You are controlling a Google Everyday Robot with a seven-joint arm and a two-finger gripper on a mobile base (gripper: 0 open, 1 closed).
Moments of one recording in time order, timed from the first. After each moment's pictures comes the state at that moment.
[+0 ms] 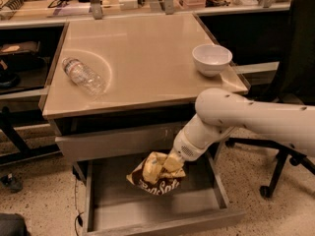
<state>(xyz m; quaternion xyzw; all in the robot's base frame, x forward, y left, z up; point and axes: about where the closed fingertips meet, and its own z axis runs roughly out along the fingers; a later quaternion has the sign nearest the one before) 0.474 -0.045 0.646 -0.50 0.83 0.20 0.11</state>
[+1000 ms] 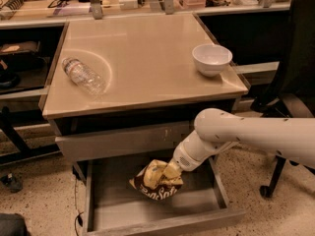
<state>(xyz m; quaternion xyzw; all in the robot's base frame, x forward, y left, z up) 0.483 -0.046 0.580 -0.46 0.86 0.21 0.12</state>
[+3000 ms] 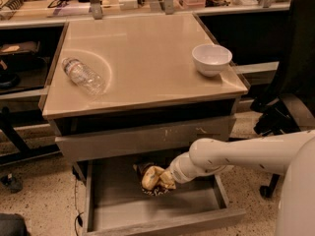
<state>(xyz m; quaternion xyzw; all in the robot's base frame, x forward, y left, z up) 0.515 -0.039 0.489 -0.38 0.88 0.19 0.20</state>
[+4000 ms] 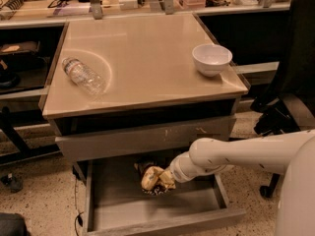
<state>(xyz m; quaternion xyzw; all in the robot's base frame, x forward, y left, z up) 0.516 -0.039 0.489 -0.38 0.88 0.19 0.20</state>
